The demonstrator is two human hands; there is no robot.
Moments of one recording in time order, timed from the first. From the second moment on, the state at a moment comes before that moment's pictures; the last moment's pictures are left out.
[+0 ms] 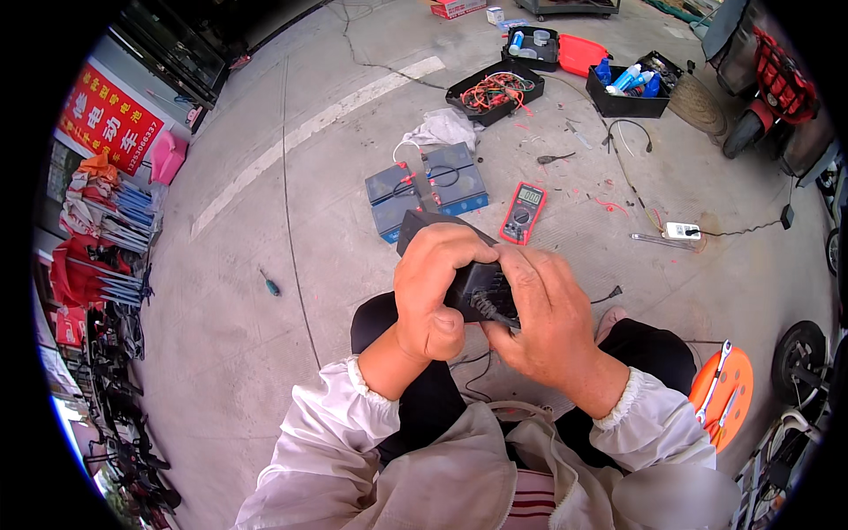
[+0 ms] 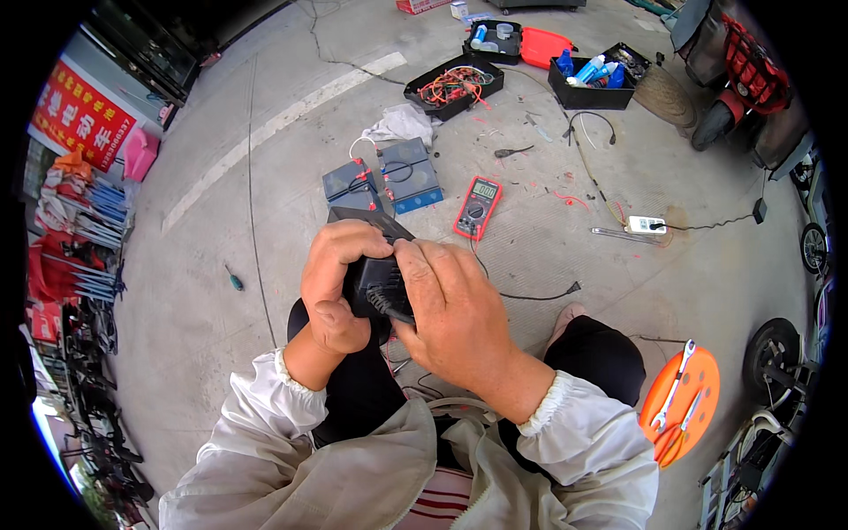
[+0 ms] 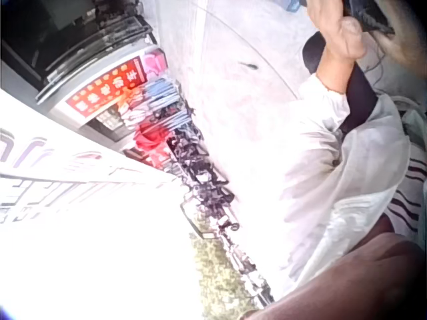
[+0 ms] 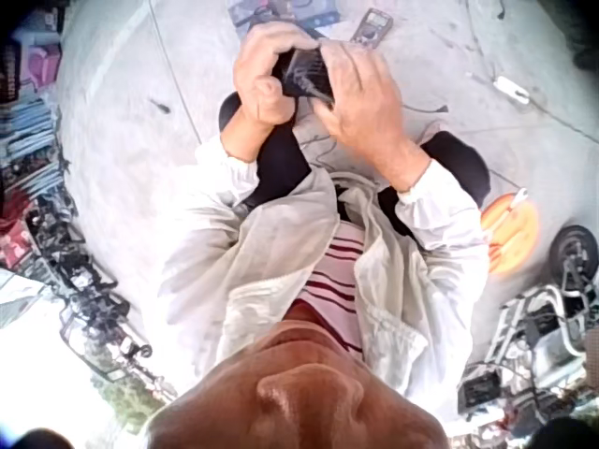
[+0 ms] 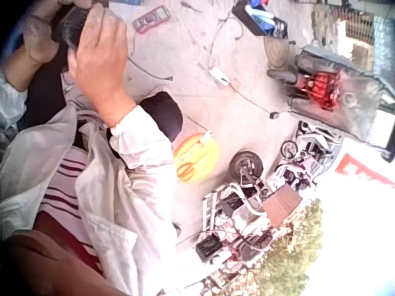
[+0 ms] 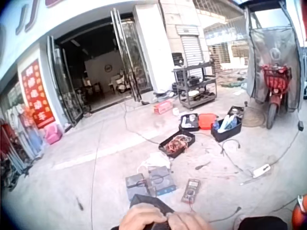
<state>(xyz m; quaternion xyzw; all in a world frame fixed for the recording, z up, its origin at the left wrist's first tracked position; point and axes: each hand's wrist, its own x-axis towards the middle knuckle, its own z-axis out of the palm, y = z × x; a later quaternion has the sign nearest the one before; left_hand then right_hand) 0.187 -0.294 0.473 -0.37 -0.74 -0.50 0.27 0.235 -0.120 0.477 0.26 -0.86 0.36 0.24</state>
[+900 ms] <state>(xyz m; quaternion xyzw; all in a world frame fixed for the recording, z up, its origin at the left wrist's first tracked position) 0.148 -0.268 0.484 -0.34 -0.81 -0.45 0.18 0.229 -0.103 0.478 0.19 -0.86 0.39 0.27</state>
